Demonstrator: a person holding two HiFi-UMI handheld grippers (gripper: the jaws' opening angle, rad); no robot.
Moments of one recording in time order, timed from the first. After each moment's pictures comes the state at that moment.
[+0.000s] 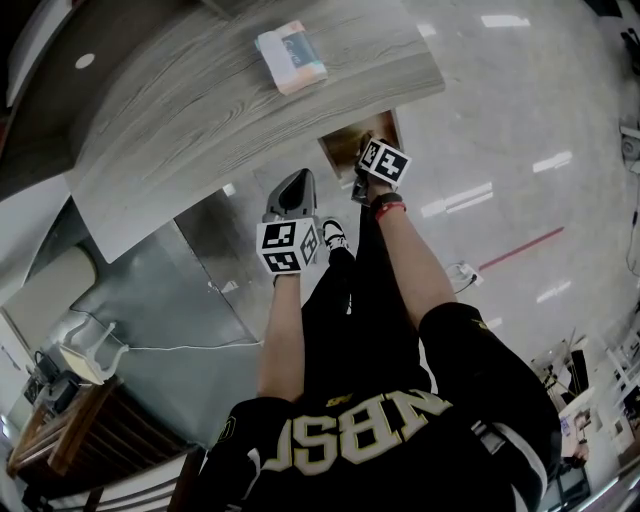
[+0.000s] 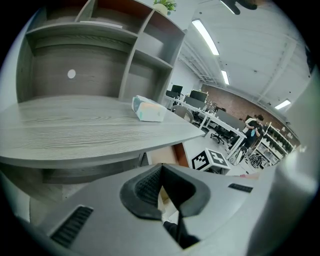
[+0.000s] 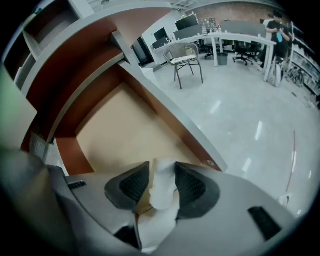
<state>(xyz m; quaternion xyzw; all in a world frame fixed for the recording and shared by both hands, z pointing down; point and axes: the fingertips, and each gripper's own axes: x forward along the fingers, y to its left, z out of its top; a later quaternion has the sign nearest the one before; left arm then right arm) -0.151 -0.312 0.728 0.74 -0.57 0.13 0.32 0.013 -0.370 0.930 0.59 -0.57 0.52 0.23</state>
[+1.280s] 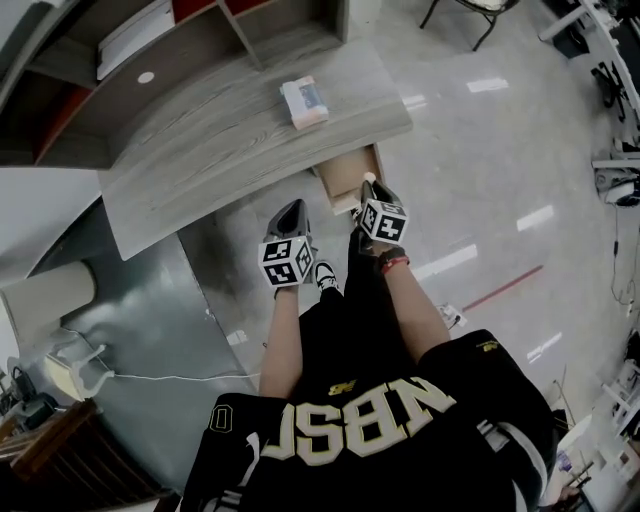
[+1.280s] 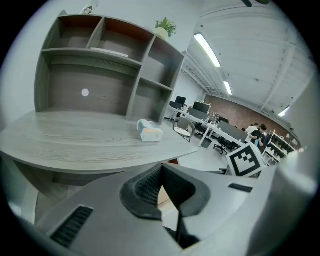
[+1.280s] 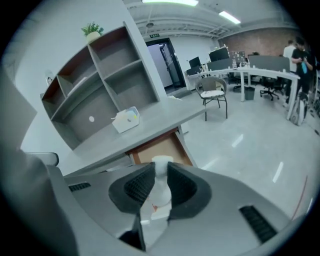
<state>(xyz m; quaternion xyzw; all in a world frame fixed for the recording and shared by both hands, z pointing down) -0.164 -0.271 0.656 0.73 -0.61 0.09 0.30 0.013 -0.326 0.769 0.55 -0.72 0.37 0.19</state>
